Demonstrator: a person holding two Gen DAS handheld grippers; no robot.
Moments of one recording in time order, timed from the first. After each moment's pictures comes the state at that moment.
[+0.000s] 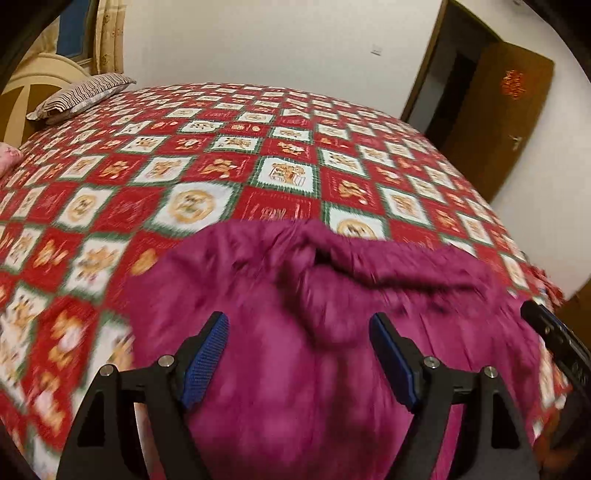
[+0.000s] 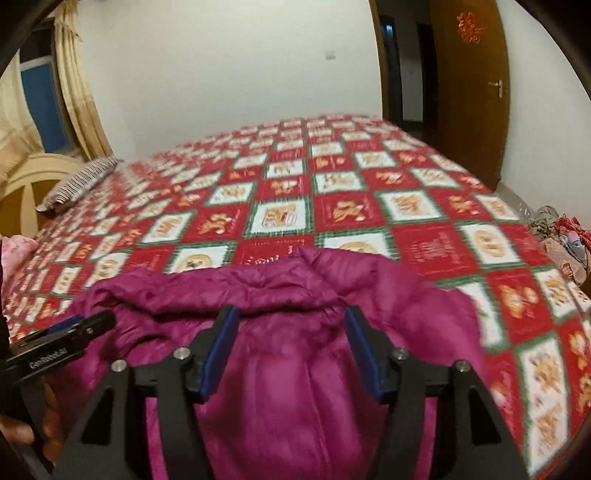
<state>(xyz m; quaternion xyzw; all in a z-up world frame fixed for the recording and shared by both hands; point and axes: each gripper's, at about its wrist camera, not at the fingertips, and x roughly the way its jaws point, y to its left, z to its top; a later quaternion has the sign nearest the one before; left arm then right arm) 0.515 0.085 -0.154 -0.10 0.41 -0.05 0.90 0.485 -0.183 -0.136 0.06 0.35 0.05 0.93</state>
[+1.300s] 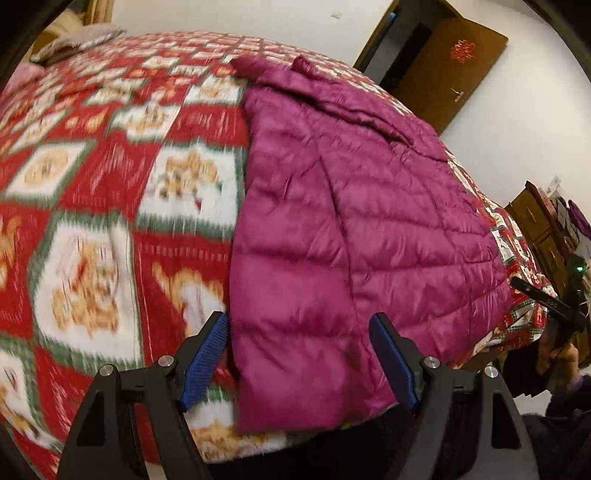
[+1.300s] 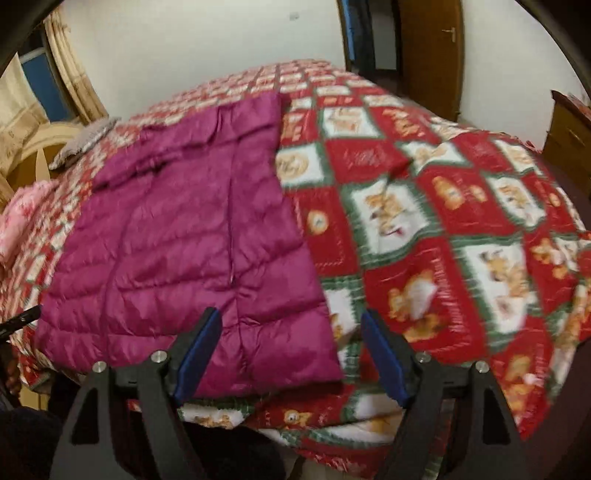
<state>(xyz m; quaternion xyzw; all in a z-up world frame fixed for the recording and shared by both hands) 0.165 0.149 -0.216 -0.12 0.48 -0.15 0.86 0.160 -0.252 -0.188 0.06 0.46 0.04 0.89</state>
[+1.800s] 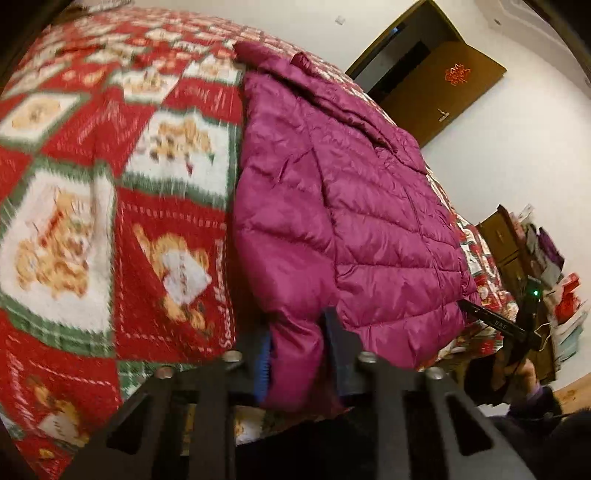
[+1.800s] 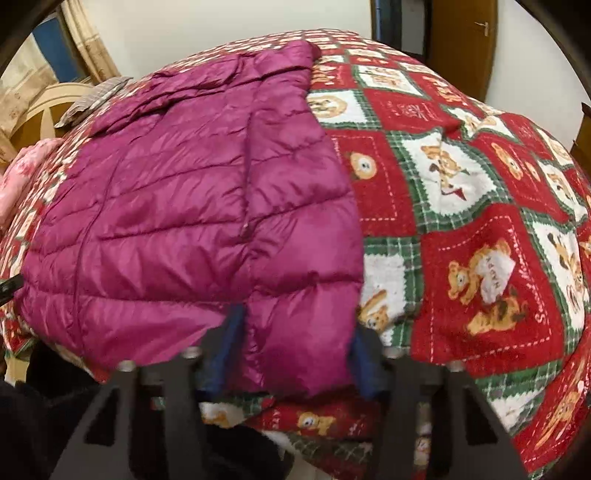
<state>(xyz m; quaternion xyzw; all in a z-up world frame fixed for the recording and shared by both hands) 0.164 0.160 -0.231 -0.21 0.48 -0.20 0.83 0.165 -0.237 -0.220 0.05 0.49 0.08 0.87</state>
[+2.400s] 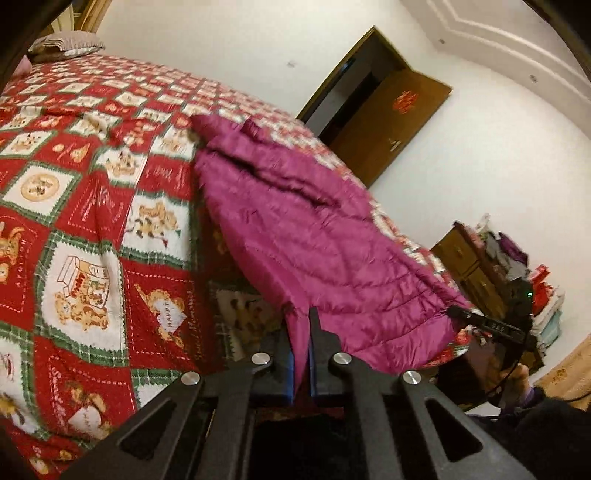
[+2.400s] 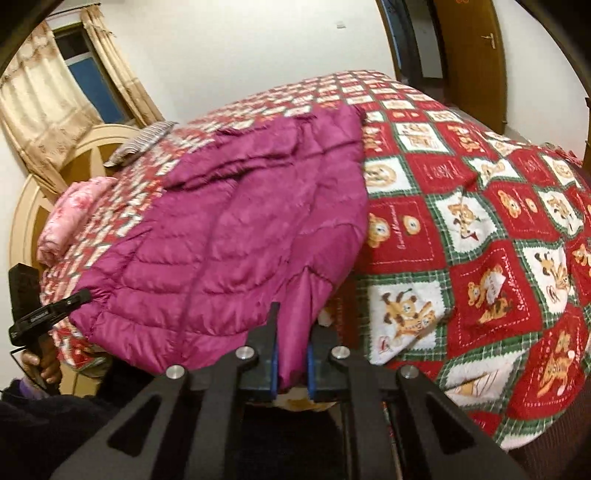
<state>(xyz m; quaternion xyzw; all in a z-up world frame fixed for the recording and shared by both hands) 0.126 0.176 -0.166 -0.22 0.36 -0.27 0.87 0.119 -0.213 -0.145 0.11 0.41 0.15 0.89</state>
